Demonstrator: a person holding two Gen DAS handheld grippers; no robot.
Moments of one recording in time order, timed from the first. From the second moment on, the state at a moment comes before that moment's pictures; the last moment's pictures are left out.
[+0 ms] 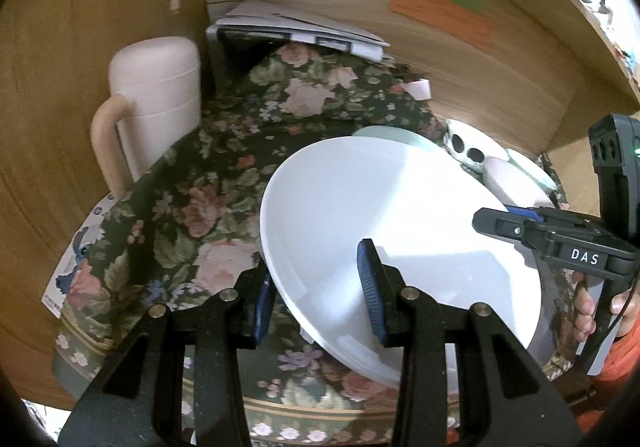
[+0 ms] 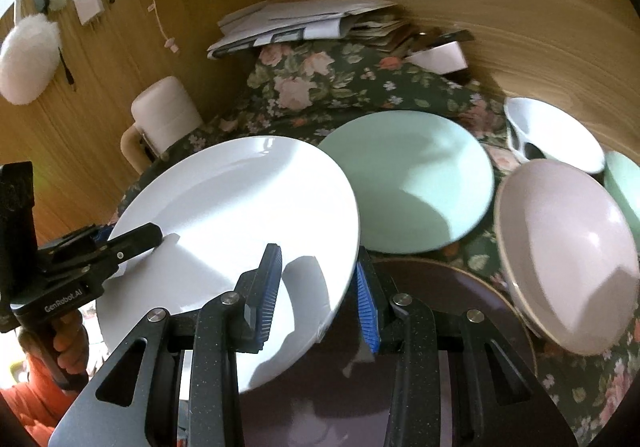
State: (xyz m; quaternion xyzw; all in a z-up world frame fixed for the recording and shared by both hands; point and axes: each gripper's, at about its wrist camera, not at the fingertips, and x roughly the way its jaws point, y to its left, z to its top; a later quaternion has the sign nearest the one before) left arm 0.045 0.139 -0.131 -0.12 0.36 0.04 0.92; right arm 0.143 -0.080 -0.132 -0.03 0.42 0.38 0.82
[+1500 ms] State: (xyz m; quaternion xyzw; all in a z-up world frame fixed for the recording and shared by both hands) left arm 0.058 0.043 -0.160 -0.09 0.42 -0.05 0.90; right arm 0.127 -0.190 -0.168 0.03 0.45 0.31 0.84
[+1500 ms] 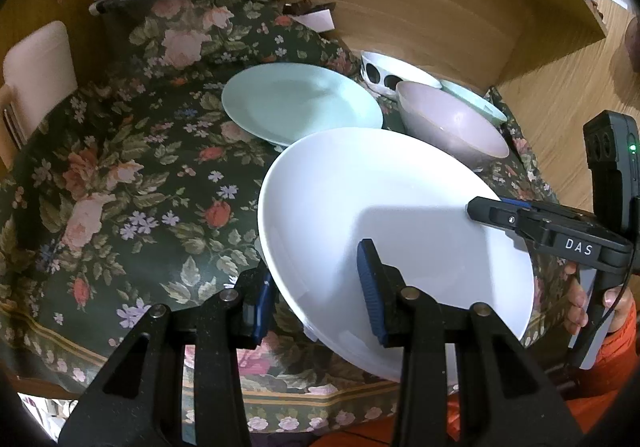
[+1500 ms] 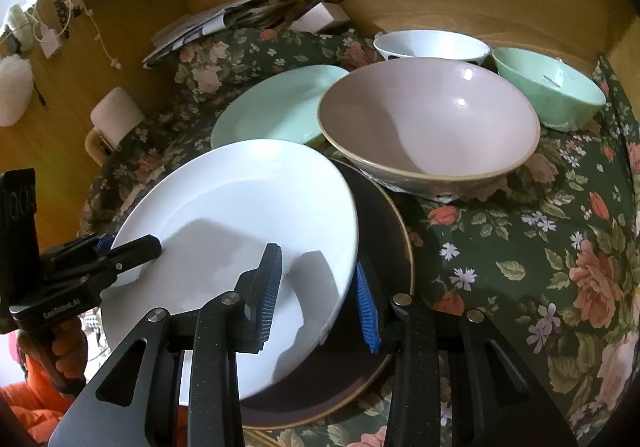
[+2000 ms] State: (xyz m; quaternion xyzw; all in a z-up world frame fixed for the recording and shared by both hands) left arm 0.061 0.038 -0.166 -0.09 0.43 -0.06 0.90; right arm 0.127 -0.196 -0.165 0.02 0.44 0.29 0.85
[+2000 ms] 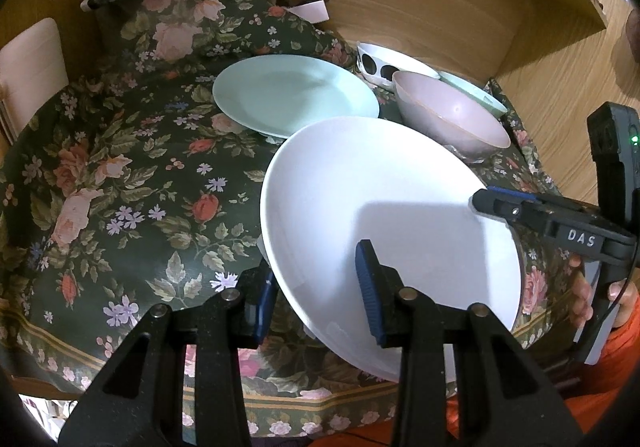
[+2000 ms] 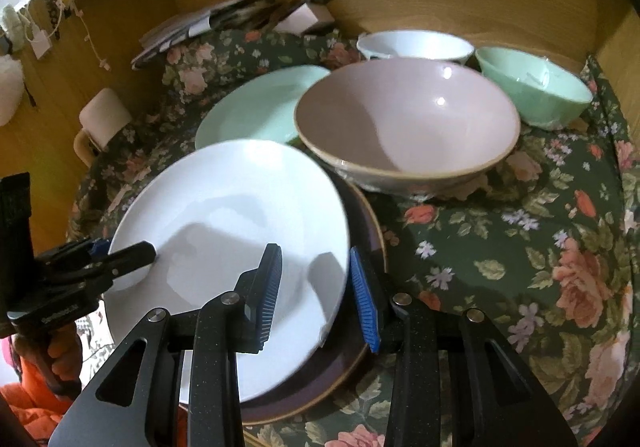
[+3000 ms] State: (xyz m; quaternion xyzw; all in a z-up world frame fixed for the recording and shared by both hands) left arm 0.091 0.066 -0.131 -0.06 0.39 -0.01 0.92; right arm 0.152 -0.183 -0.115 -0.01 0.38 0.30 0.87
